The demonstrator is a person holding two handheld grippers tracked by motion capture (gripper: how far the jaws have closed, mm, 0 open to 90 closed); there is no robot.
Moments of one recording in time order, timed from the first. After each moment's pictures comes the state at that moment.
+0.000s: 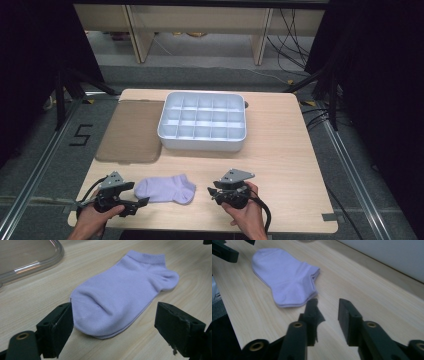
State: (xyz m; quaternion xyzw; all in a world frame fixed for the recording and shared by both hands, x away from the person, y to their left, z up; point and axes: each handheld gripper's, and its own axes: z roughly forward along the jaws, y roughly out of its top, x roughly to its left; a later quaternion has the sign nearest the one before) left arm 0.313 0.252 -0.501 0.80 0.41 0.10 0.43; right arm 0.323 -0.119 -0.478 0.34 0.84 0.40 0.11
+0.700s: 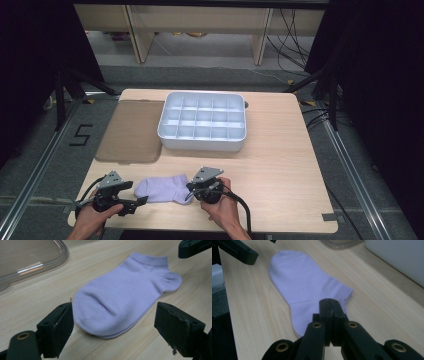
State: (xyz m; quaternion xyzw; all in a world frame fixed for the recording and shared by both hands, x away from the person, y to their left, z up) left arm 0.313 0.256 -0.500 0.80 0.41 0.10 0.43; right arm 0.338 -0.055 -0.487 0.27 0.87 0.40 0.11
